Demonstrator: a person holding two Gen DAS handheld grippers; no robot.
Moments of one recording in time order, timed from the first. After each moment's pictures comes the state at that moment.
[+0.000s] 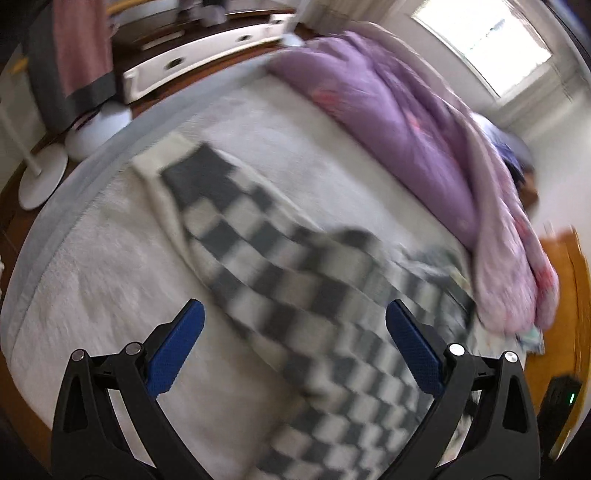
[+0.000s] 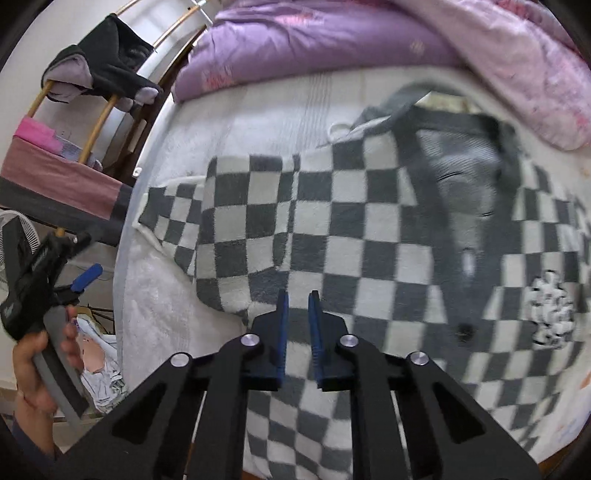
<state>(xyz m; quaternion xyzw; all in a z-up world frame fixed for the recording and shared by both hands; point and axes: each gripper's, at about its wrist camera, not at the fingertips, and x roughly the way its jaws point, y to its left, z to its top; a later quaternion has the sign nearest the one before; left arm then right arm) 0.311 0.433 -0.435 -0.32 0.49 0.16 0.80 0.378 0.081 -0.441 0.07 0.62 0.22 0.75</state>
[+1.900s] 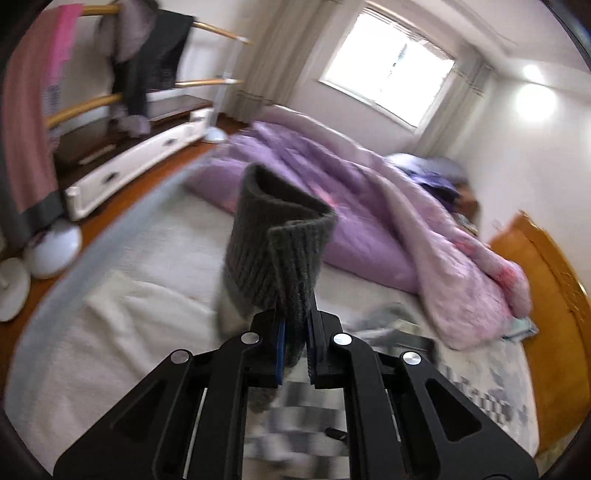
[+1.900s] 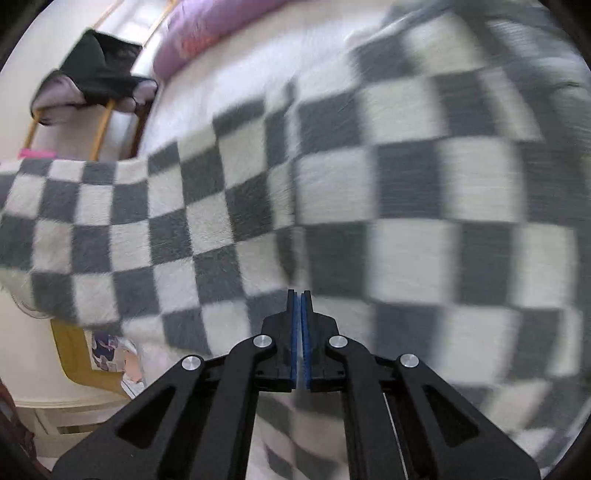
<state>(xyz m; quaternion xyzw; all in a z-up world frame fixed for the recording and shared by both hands) 0.350 0.364 -0.341 -0.22 0.33 0.05 0.92 0.416 0.086 -0.567 0.17 0.66 0.26 0.69</state>
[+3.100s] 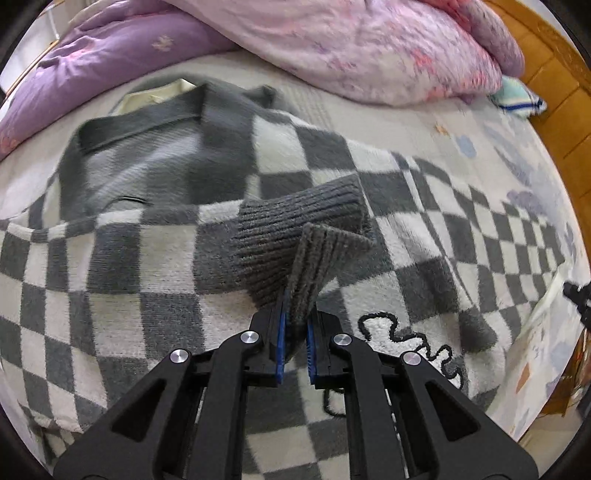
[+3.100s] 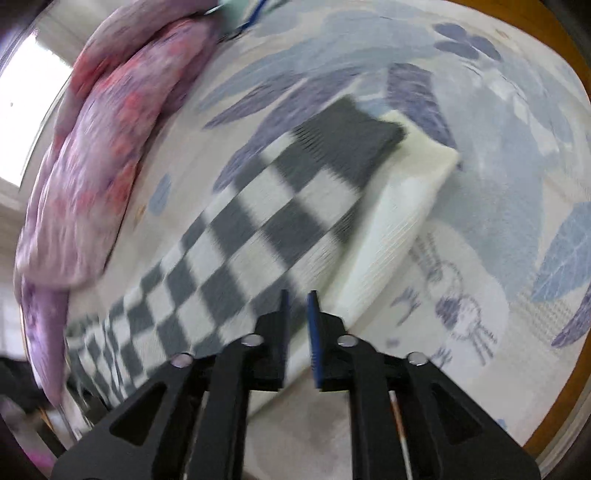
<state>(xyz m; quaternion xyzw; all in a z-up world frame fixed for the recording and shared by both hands) 0.470 -0.150 -0.604 0.00 0.59 -0.09 0.81 0.353 -0.611 -0.559 0.38 0.50 -0.23 0.74</state>
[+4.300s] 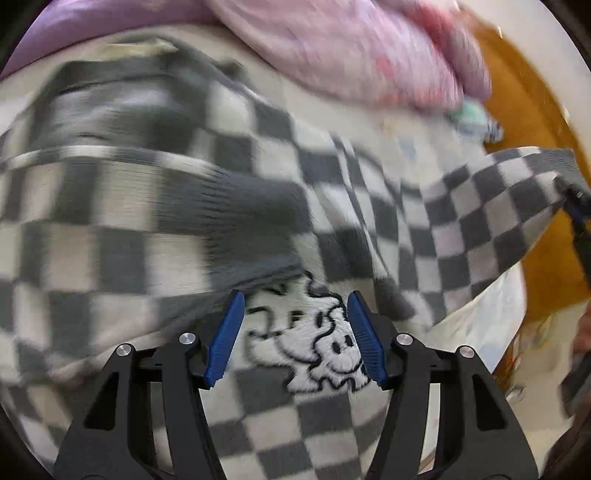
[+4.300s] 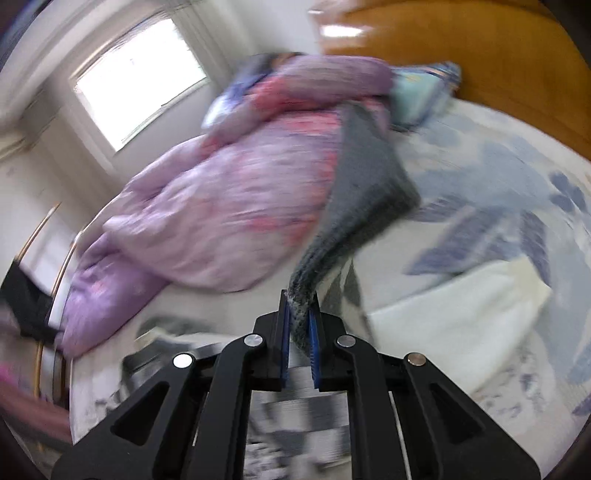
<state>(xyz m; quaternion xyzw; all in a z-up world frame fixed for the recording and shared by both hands) 0.434 -0.121 -0.578 -0.16 0.58 -0.16 0.78 0.419 -0.433 -0.401 0.25 0.37 -0.05 0.89</state>
